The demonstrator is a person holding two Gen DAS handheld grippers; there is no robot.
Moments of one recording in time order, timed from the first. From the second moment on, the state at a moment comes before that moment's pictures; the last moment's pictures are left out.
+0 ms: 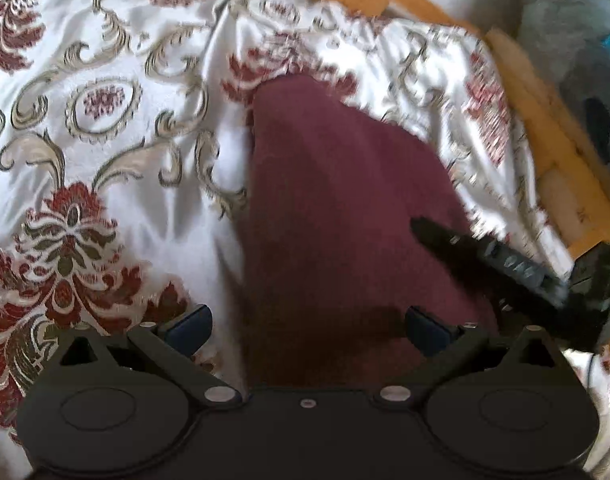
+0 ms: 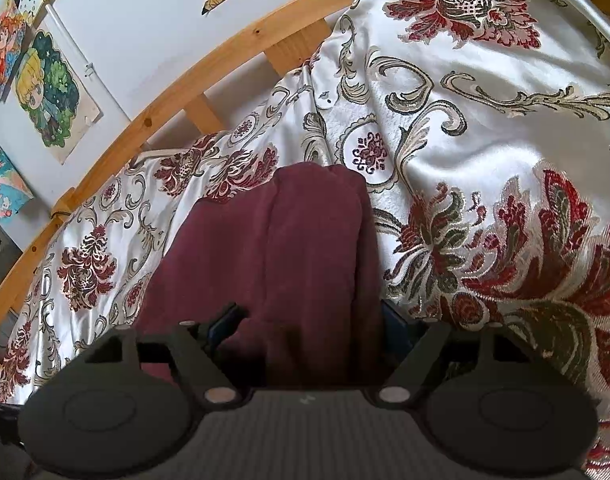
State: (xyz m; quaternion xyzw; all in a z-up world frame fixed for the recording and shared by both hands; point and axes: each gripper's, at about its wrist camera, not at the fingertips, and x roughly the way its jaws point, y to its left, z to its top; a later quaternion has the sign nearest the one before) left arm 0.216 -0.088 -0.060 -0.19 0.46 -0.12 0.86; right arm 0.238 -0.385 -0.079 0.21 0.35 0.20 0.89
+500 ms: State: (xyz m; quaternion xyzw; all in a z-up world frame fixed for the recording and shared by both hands) left arm 0.214 -0.087 -0.065 -0.19 0.47 -0.12 0.85; right arm 0.233 -0.375 -0.077 0.19 0.34 0.20 0.90
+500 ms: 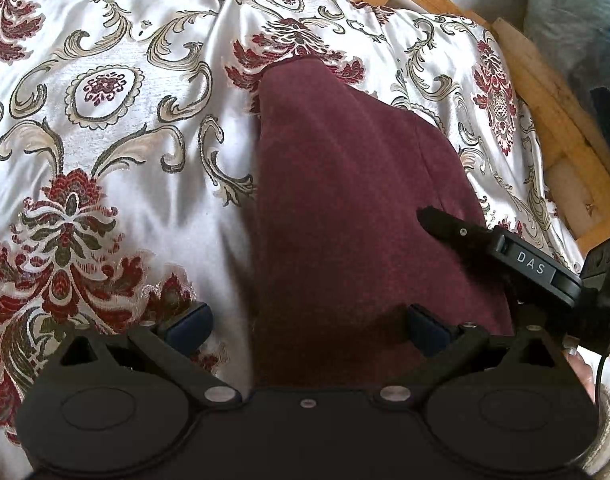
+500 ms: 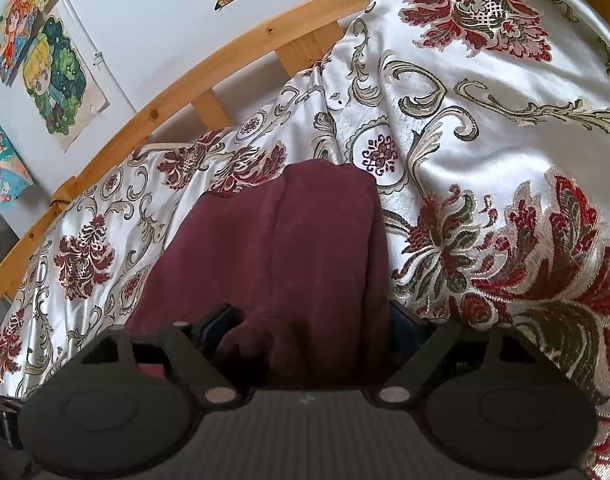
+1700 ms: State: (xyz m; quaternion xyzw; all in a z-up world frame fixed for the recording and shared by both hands) left arm 0.205 -0.074 -0.046 -0.21 0.45 -0.18 0.85; right arm 0.204 -0.365 -0.049 0.20 0.29 0.21 0.91
